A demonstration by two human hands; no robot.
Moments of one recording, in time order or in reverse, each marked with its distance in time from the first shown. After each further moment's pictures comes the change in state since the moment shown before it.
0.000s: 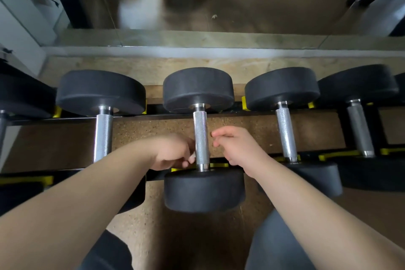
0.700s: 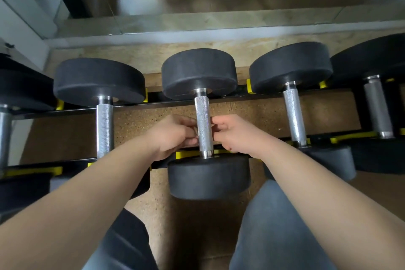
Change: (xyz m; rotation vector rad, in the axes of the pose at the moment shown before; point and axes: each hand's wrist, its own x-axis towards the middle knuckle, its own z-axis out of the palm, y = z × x) left_hand 0.002 -0.008 0.000 -0.203 0.168 0.160; right_hand 0.019 0.011 0.001 -0.183 -0.248 -0.094
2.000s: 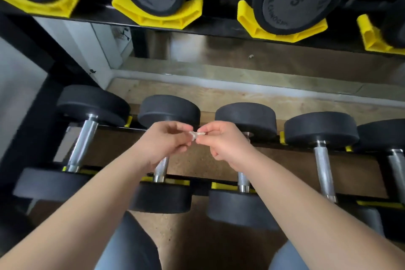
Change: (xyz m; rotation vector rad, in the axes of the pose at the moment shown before) left_hand -0.110 0.030 -0.097 -0.092 0.321 0.336; right_hand 0.004 -0.132 0.069 0.181 0.047 -0.175
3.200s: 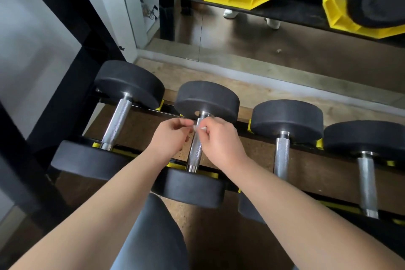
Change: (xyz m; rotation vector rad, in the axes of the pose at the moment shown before) left_hand 0.017 -0.061 -0.062 0.075 0.349 -0.018; right_hand 0.038 0.017 0.106 -0.738 0.221 -0.574
